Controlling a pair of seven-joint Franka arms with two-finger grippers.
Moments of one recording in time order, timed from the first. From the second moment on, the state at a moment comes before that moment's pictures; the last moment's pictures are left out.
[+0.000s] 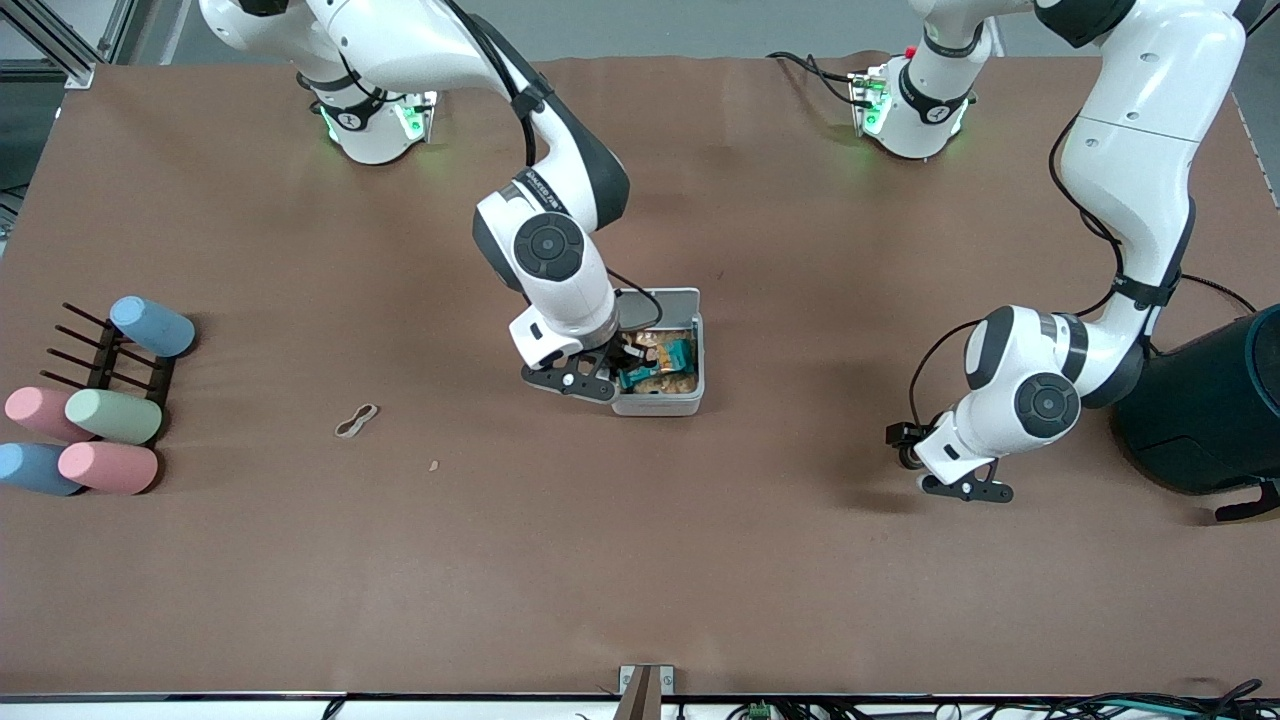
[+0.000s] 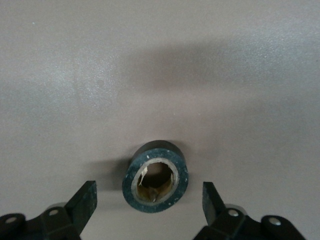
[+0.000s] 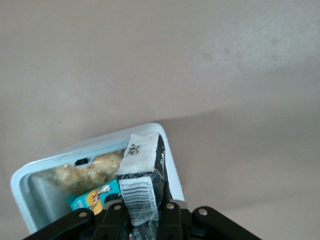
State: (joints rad) left arm 0.14 0.69 -0.30 -1.74 0.25 2.33 -0.14; right arm 0.78 0.61 -0.09 -1.50 0.17 2.18 0.89
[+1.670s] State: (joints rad) left arm -0.02 0.59 -0.60 -1.49 0.25 1.95 -0.48; right arm 0.46 0.40 -0.18 -1.60 0.23 1.84 0.57
